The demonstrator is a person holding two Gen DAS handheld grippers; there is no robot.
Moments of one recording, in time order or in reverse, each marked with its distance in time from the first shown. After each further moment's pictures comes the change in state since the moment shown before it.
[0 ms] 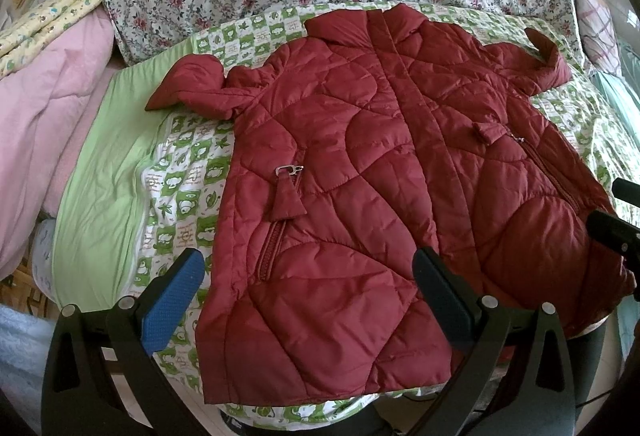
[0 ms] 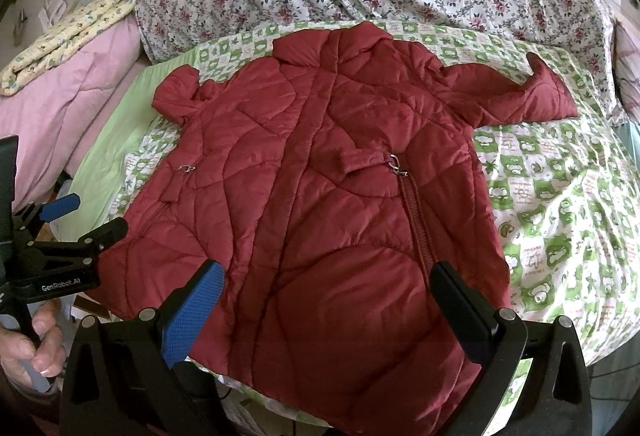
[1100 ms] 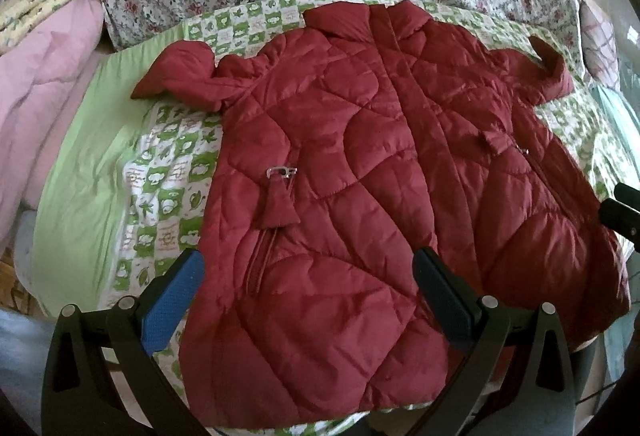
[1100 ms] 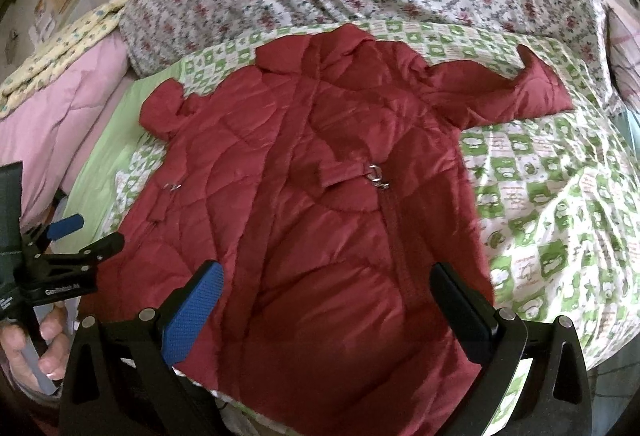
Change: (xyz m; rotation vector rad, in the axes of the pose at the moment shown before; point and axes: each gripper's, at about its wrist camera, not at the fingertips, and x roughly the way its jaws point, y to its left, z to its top) left arm 0.027 0.014 0.010 -0.041 0.026 -0.060; right arm 0.009 -0.028 0.016 0.060 -0.007 -0.005
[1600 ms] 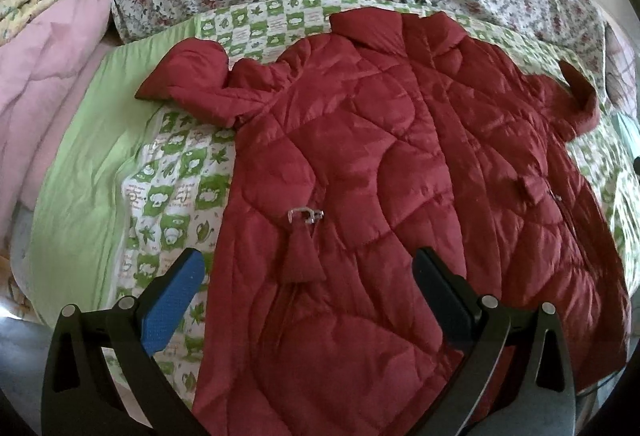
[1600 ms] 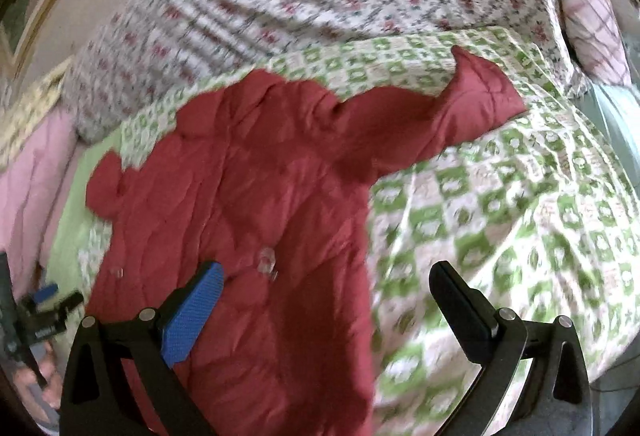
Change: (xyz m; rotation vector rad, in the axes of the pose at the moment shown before) left arm 0.036 0.019 0.044 -0.061 0.019 0.022; right arm 0.012 -0.110 0.067 0.177 -0.074 -0.067
